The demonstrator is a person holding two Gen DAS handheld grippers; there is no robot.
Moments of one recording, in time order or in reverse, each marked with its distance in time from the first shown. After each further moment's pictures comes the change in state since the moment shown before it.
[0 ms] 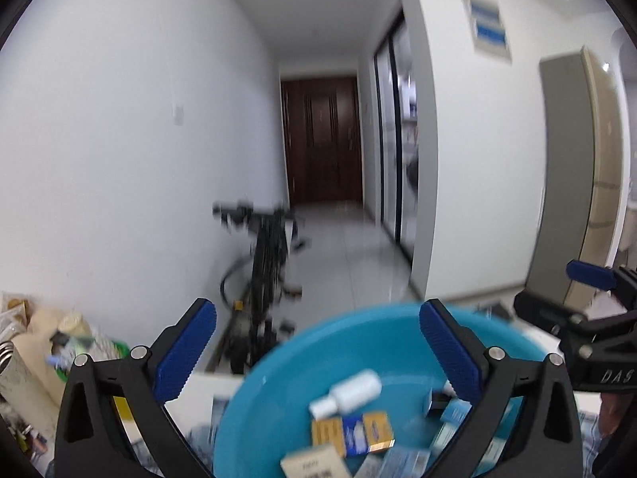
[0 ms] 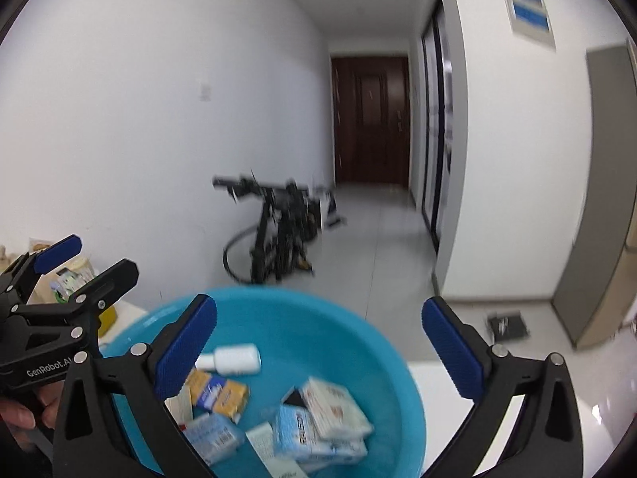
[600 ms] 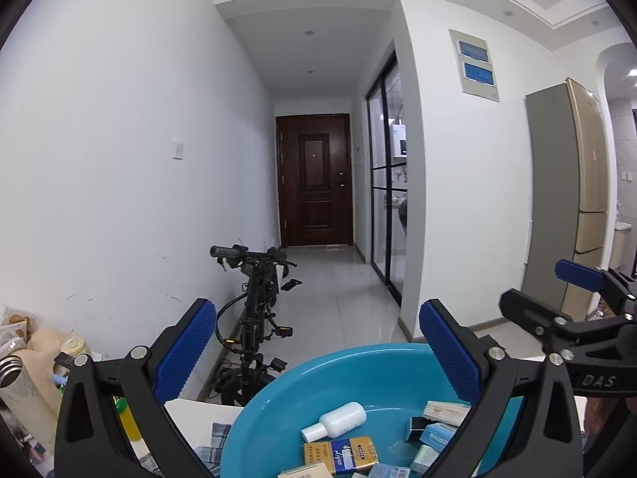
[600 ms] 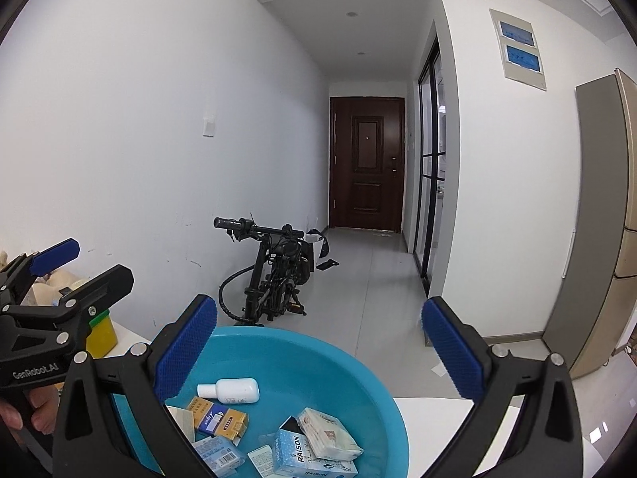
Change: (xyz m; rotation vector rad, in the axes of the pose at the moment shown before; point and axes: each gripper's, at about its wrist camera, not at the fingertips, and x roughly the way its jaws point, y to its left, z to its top) left arm -0.038 0.003 0.016 -0.007 -0.094 -0.036; right arm -0.026 0.008 0.015 -0.007 -0.100 -0.032
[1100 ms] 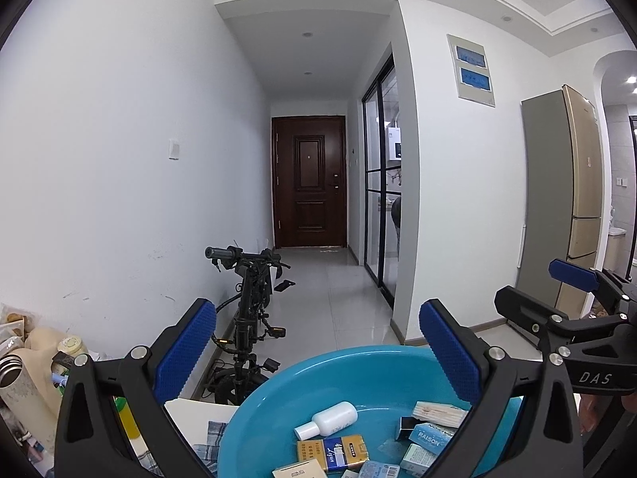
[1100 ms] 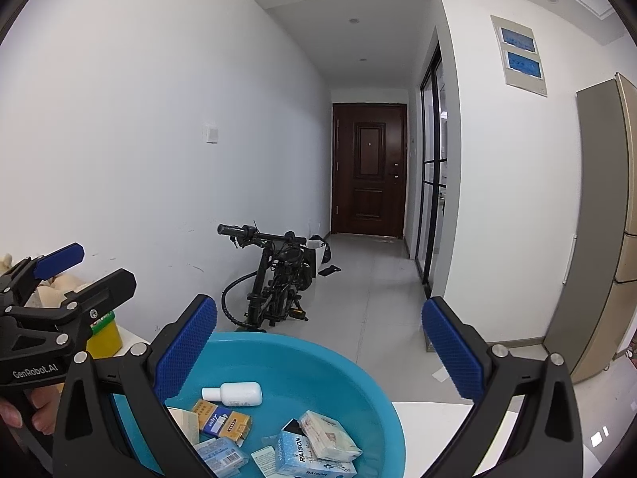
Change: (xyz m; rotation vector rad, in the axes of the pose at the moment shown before) left arm -0.015 0.000 0.009 -0.010 -0.002 -0.019; right arm -0.011 0.001 0.006 -0.009 -0.026 0.009
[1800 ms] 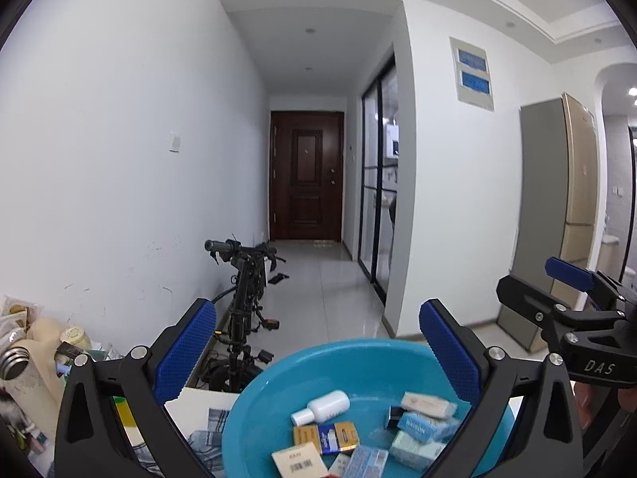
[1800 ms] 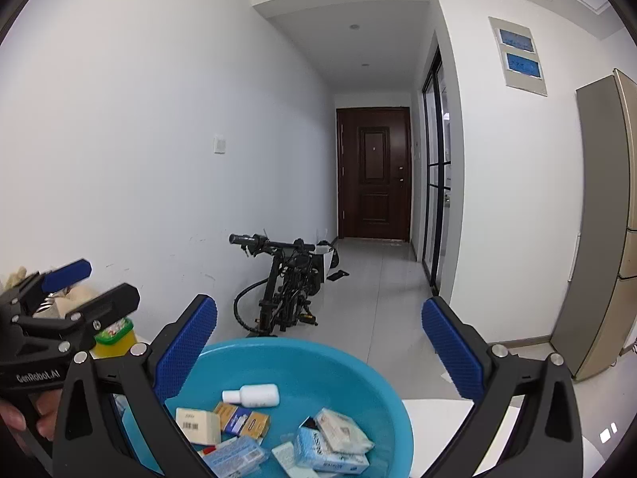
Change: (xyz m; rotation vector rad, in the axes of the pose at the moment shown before) left arm -0.034 -0.003 0.015 -0.021 0.029 -0.015; right arm -0.027 0.005 0.009 0.021 -0.010 0.028
